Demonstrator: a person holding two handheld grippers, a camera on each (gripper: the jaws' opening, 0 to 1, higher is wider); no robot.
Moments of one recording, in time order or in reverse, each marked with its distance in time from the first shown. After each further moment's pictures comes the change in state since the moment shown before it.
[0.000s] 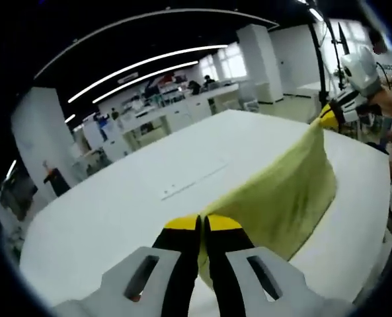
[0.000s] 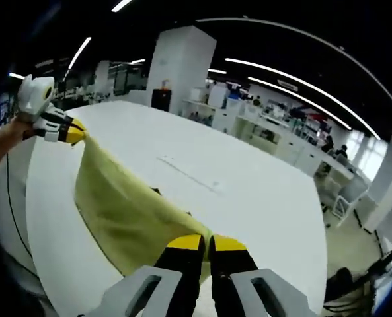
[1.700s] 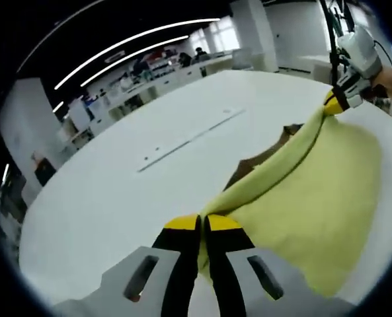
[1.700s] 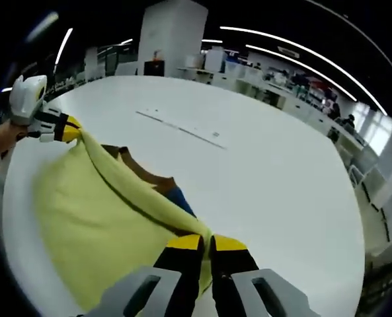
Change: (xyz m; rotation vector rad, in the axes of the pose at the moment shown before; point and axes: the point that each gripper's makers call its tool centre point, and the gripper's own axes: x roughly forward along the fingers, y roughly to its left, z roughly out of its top) left arm 0.138 0.005 -0.092 0.035 0.175 -0.056; right arm 0.136 -0.008 -0.087 0.066 0.224 0.037
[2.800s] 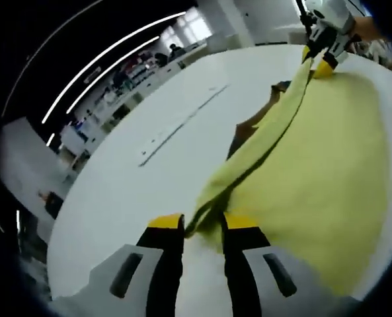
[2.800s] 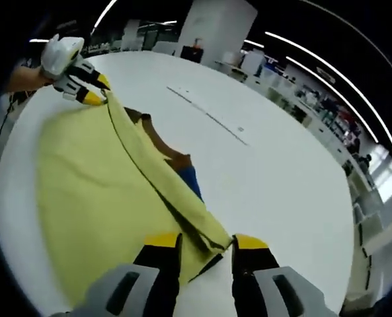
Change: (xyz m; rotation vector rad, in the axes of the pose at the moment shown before) left arm 0.002 0.017 -0.030 0.289 0.054 0.025; right arm 0.001 -0.001 -0.013 -0.282 0.007 0.038
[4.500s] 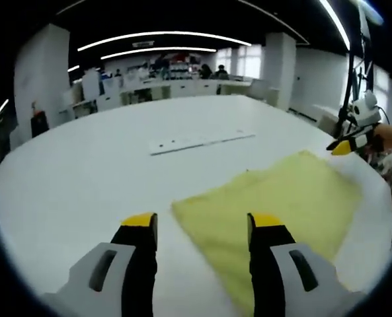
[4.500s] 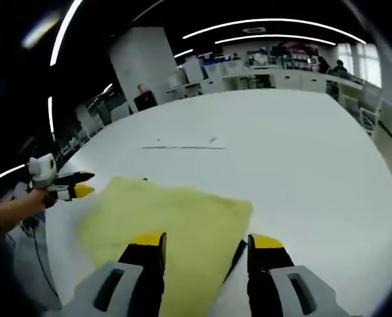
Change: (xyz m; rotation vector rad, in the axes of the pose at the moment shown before) left arm -0.048 0.003 0.015 -0.600 -0.190 -0.106; right arm -0.048 0.009 0.018 0.650 -0.152 0.179
